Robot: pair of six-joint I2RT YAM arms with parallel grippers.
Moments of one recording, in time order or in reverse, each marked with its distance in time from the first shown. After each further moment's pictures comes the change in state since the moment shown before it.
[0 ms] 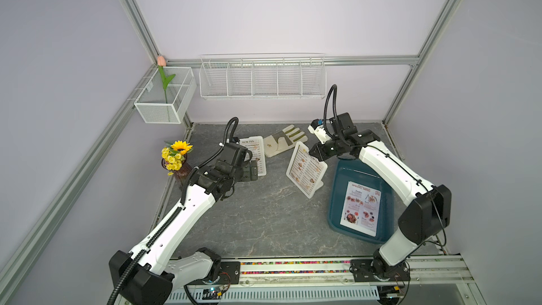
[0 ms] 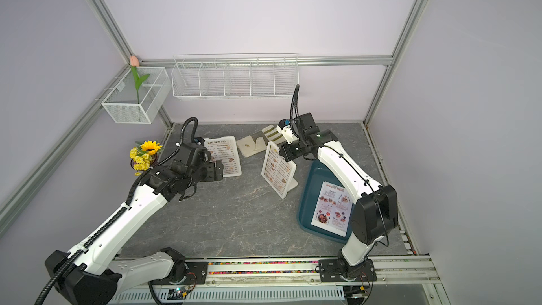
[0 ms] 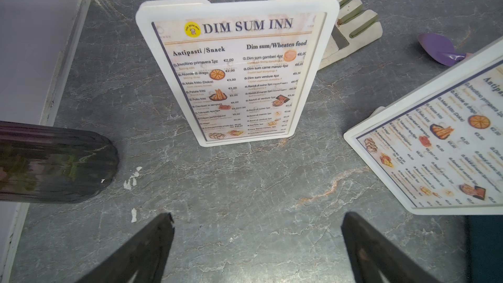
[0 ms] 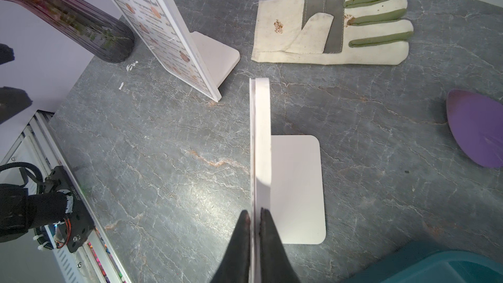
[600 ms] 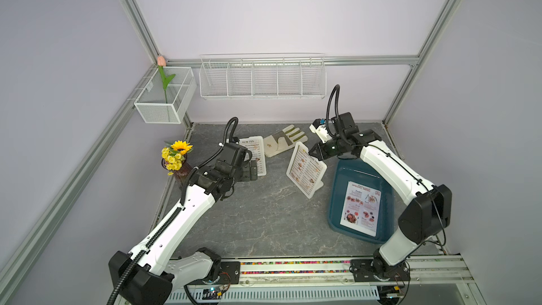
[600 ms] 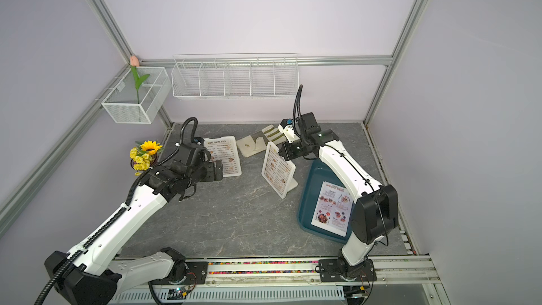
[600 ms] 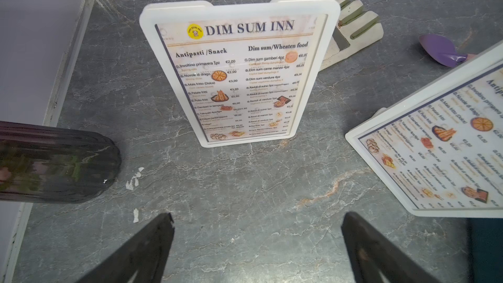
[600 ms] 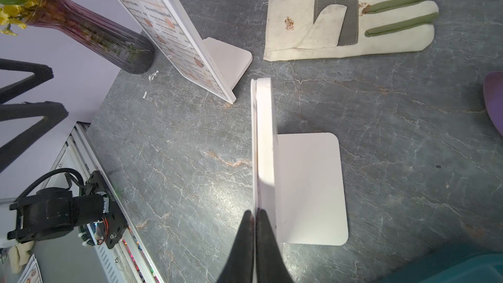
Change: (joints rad) left arm 0.000 -0.003 0.000 0.000 -0.003 0.001; right arm -0.024 0.000 -0.002 0.000 -0.084 0.082
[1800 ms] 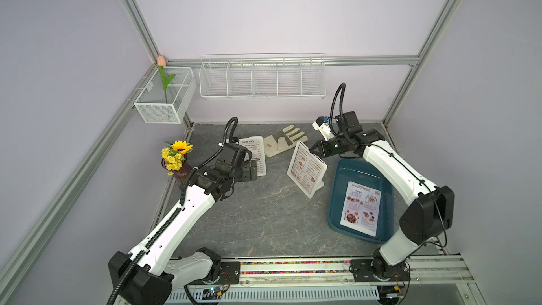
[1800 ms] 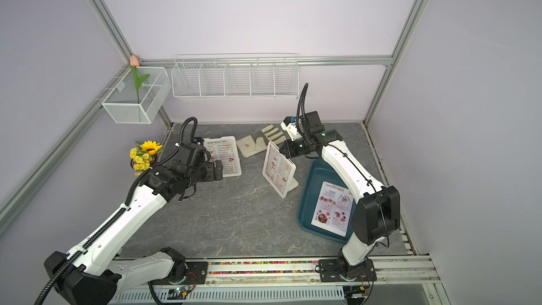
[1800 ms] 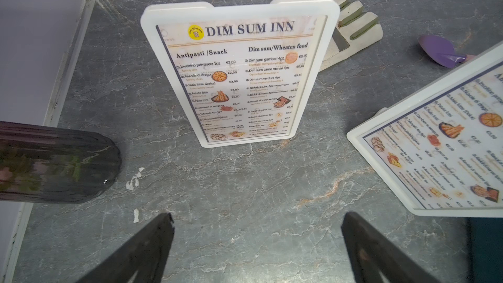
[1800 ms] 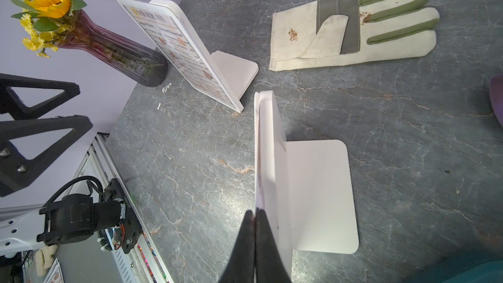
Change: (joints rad) left arm 0.000 -0.003 0.000 0.000 -0.001 0.000; right arm -0.027 -0.014 -0.007 0.031 -0.052 0.033
